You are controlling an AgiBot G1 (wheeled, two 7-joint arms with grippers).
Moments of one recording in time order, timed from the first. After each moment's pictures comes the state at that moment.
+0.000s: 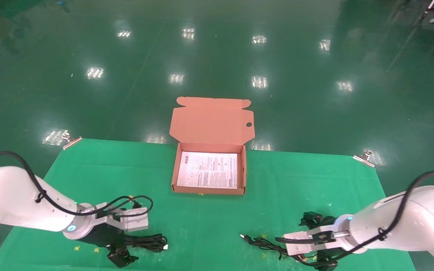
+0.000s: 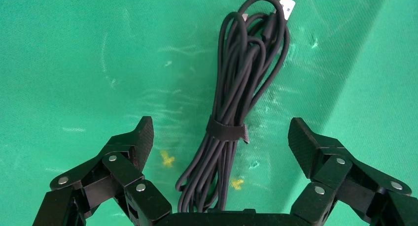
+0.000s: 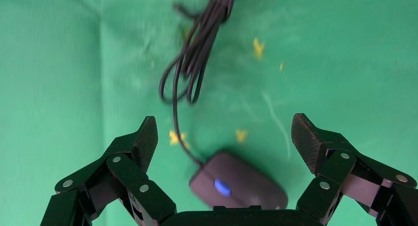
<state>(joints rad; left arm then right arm) -1.44 1.12 0.90 -0.65 1.96 1.15 -0.26 1.41 -1.01 -1.13 1.03 -2.10 -1.08 0.26</state>
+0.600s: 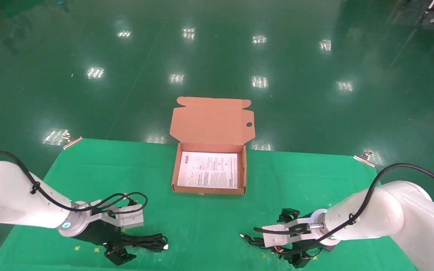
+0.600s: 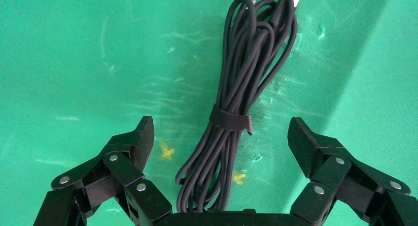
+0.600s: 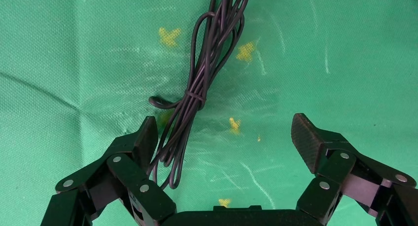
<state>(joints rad) -1.48 1.16 0.88 -0.43 1.90 1.12 -0.11 1.42 -1.13 -1.11 0.82 -2.02 -1.02 0.17</state>
